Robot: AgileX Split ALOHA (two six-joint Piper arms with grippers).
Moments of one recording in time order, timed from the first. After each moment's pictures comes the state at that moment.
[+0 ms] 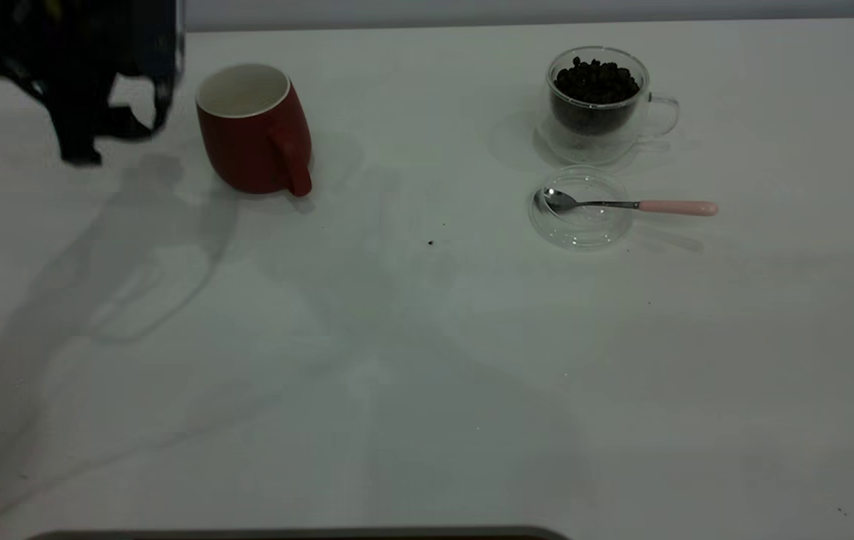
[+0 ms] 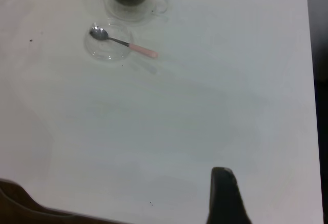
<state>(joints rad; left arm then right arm) -0.12 2.22 -1.14 0.41 -0.20 1.04 0.03 0.03 -0.47 0.07 1.13 -0.19</state>
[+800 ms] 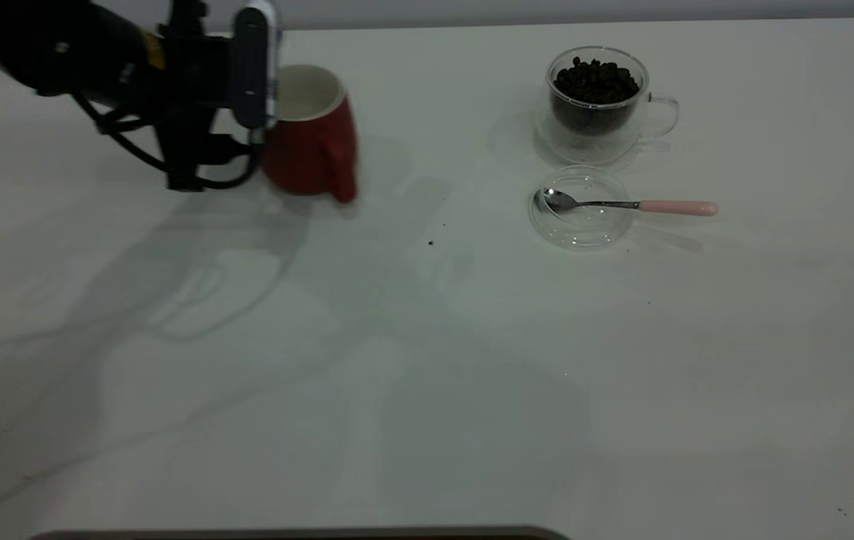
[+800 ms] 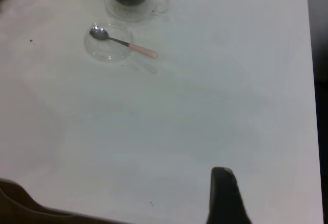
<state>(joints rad) -0.24 2.34 -1.18 0.41 -0.40 1.06 0.03 0.03 -0.47 0.07 1.13 -0.19</state>
